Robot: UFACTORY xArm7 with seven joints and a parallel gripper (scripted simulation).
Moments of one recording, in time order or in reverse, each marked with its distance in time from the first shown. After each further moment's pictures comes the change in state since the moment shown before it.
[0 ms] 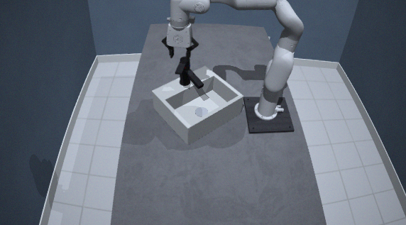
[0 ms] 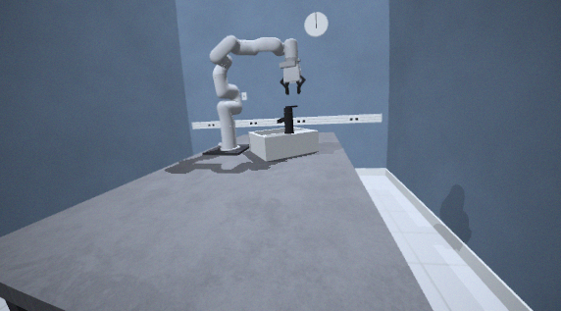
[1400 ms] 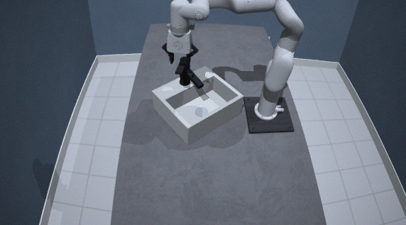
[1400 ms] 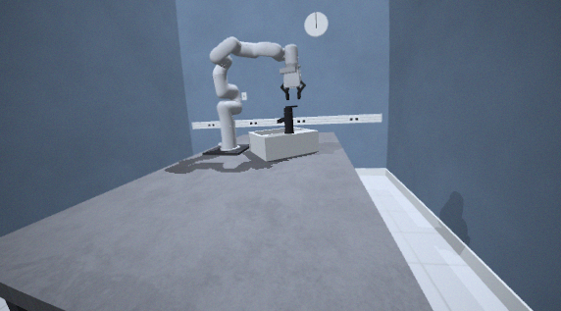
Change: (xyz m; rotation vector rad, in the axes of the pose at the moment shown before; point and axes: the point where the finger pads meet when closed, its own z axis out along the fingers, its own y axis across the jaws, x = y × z) arm 0.000 0.000 0.031 -0.001 0.000 0.000
